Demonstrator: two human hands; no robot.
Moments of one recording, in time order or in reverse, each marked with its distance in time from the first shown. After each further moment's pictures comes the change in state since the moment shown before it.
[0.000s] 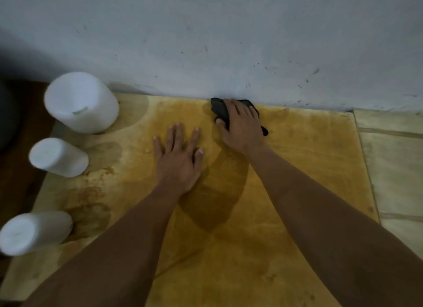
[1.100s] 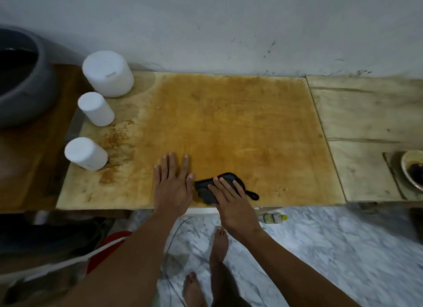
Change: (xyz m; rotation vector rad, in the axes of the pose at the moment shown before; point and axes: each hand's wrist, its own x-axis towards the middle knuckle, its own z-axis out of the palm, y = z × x) left_hand -0.236 -0.025 0.030 0.005 -0.035 0.033; right_hand -0.374 -0.099 0.017 -0.082 -0.173 -0.161
